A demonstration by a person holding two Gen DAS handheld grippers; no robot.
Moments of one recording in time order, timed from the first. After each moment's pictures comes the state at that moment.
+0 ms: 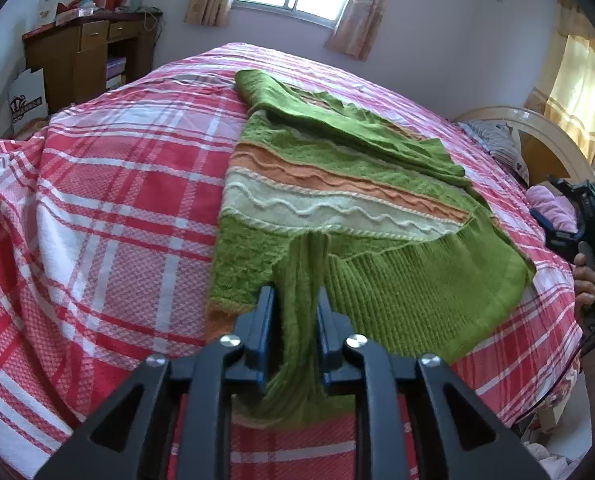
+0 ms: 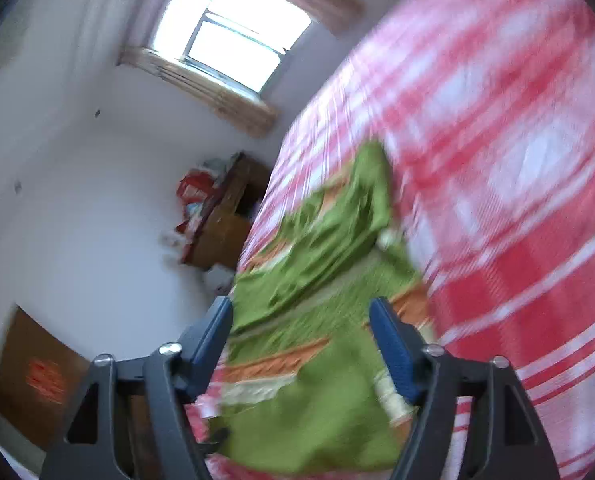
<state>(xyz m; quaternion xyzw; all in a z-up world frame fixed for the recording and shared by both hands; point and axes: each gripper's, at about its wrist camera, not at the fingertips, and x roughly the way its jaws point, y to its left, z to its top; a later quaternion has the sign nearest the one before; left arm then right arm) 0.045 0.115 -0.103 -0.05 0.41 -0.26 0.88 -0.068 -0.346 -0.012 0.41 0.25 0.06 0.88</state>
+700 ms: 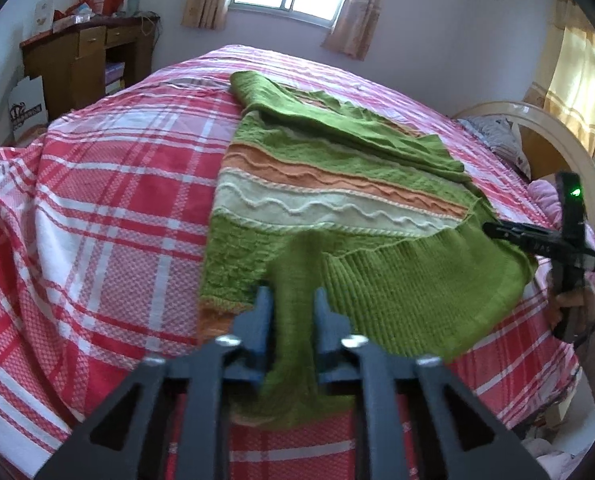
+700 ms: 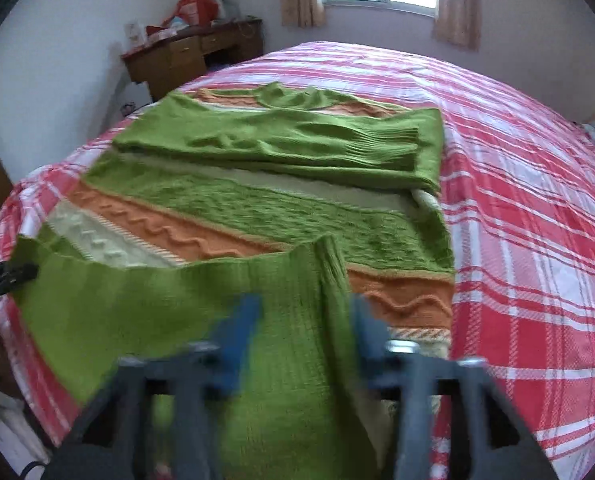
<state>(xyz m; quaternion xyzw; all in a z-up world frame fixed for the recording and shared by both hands) 0.042 0.109 -0.103 -0.04 0.40 -0.26 0.88 -0.013 -0.236 -0.062 0.00 0.43 0.03 0.90</state>
